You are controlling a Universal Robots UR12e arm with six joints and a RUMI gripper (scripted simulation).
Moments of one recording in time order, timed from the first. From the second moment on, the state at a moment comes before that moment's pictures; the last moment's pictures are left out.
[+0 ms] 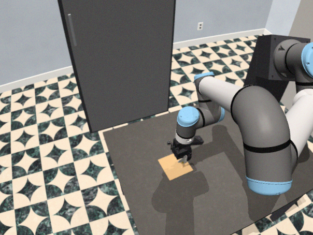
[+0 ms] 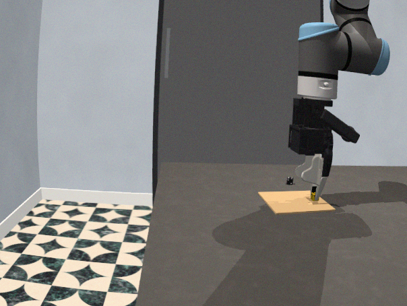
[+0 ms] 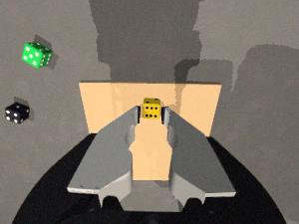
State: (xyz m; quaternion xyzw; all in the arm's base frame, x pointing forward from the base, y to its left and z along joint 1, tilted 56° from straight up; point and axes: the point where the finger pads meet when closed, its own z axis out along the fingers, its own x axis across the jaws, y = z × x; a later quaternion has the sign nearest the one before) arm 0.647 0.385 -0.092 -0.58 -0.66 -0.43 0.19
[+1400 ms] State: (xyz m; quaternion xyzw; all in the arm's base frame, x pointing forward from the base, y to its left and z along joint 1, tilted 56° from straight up) arm 0.638 0.323 -0.046 -0.58 -0.66 -0.44 0.18
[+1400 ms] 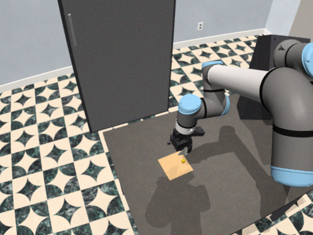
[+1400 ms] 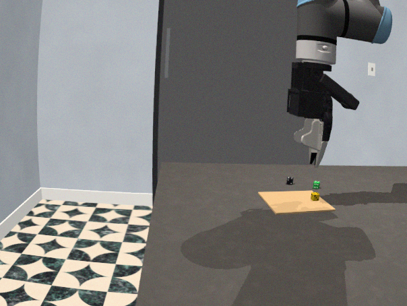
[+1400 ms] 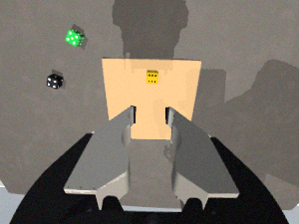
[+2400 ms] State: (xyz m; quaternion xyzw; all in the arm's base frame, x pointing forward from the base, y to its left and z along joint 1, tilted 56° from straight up) arm 0.630 0.314 -0.042 -0.58 -0.66 -0.43 0.19
